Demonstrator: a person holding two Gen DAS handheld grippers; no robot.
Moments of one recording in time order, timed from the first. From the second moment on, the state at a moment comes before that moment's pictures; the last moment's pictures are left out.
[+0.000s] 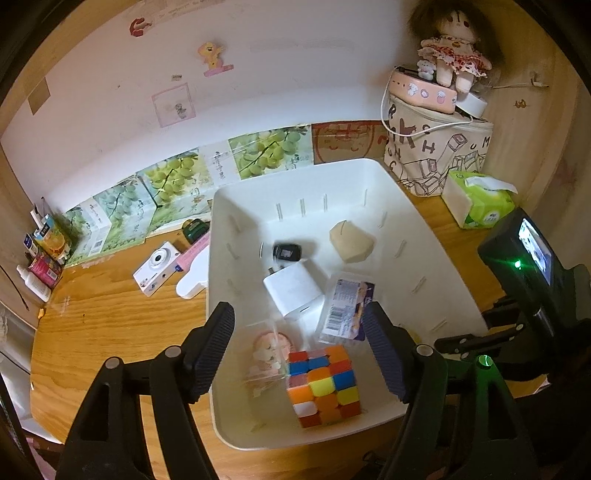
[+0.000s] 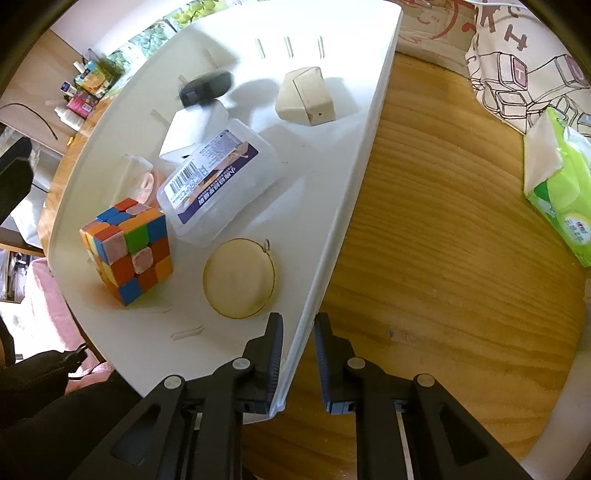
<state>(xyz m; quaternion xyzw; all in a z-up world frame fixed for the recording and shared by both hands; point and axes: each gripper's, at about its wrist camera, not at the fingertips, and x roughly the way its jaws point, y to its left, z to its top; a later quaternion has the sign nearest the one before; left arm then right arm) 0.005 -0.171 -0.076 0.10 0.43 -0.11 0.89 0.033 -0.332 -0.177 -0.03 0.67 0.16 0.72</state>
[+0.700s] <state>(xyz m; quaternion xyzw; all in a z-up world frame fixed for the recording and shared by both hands) 0.032 -0.066 -0.087 0.08 0.46 -0.07 0.88 0.024 -0.320 -0.191 0.01 0.70 0.02 0.72</state>
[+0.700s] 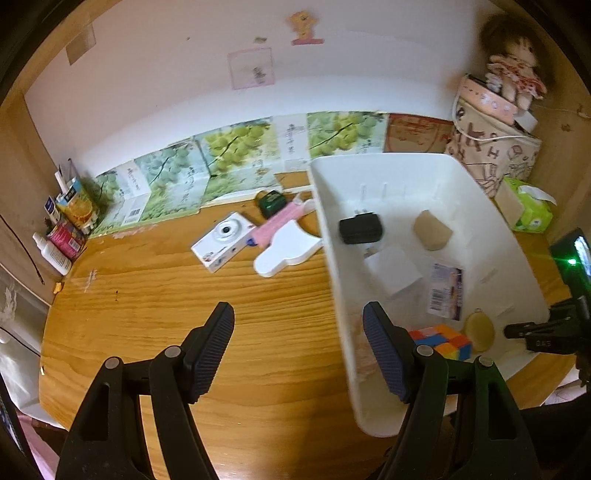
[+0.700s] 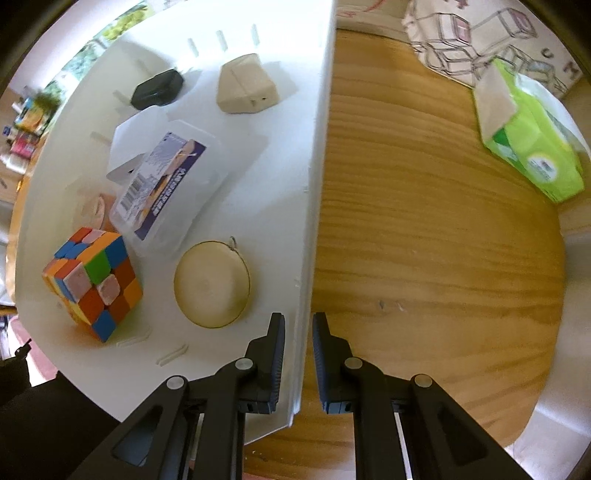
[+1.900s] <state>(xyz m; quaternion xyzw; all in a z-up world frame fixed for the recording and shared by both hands) 0.138 -0.017 -0.149 0.12 0.50 -0.23 0.83 0.032 -0.308 -0.207 0.04 0.72 -0.10 0.69</state>
